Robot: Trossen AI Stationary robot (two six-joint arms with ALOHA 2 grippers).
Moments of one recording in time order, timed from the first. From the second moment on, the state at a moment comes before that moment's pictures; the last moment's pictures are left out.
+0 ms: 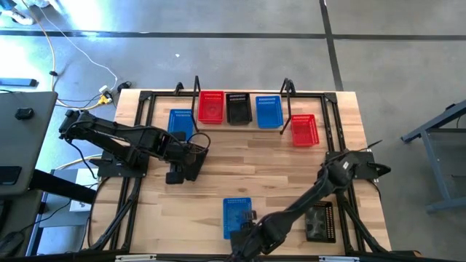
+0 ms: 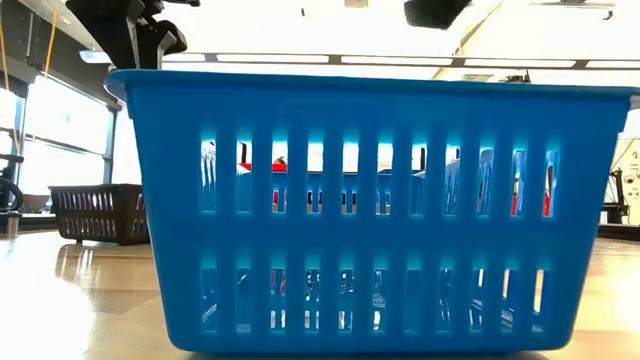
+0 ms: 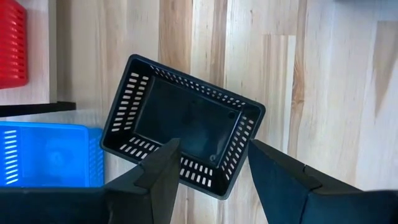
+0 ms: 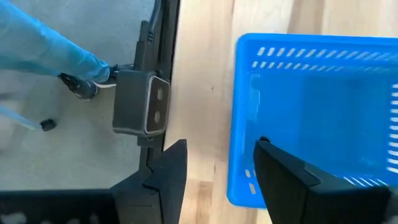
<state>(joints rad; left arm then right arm) -0.10 1.29 1.15 -1.16 -0.15 -0.23 0.66 2.29 2.08 -0.97 0.10 0.52</state>
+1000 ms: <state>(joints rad) -0.10 1.29 1.15 -1.16 -0.17 -0.17 0.65 2.36 2.08 -1.01 0.05 0.63</state>
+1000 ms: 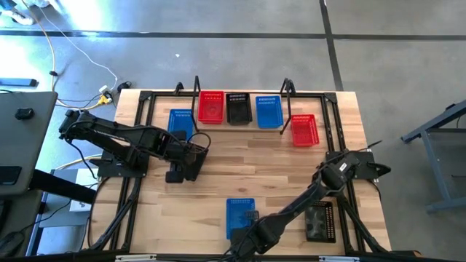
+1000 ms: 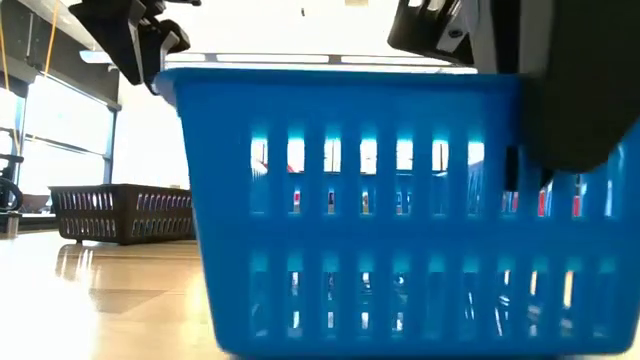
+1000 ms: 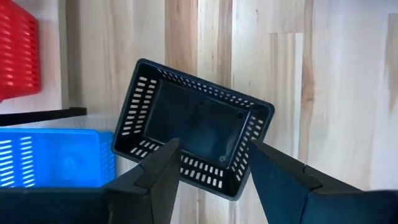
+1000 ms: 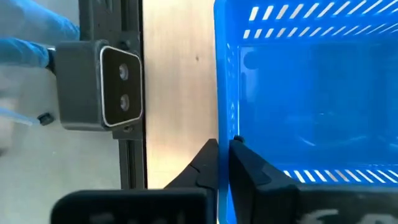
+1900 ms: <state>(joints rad) -0.10 1.29 1.15 -1.15 -0.22 -0.10 0.48 2.15 2.08 -1.16 0.24 0.70</state>
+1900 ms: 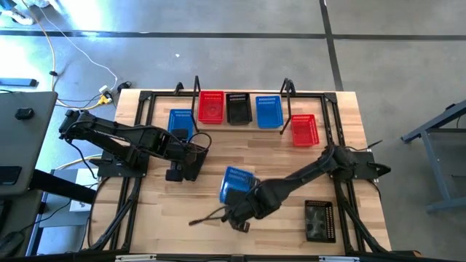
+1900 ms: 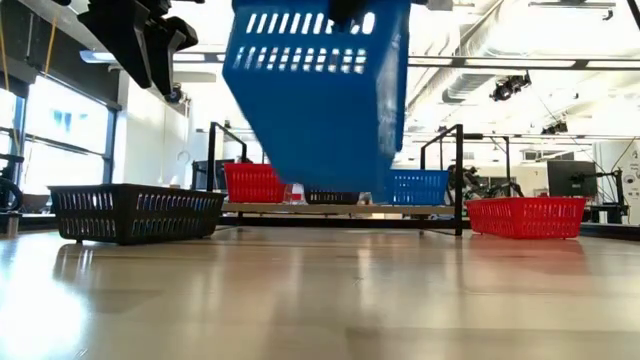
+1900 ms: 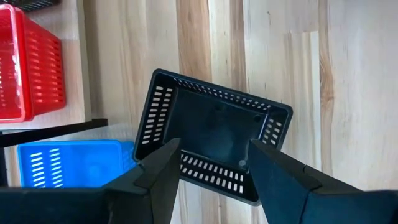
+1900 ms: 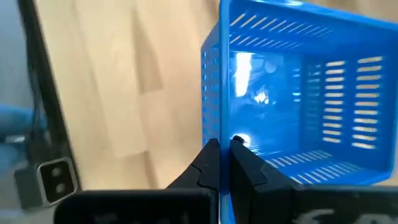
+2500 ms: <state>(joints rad) -0.06 1.29 1.15 -1.15 -0.22 -0.10 0.34 1.97 2.08 -1.44 0.47 0.47</state>
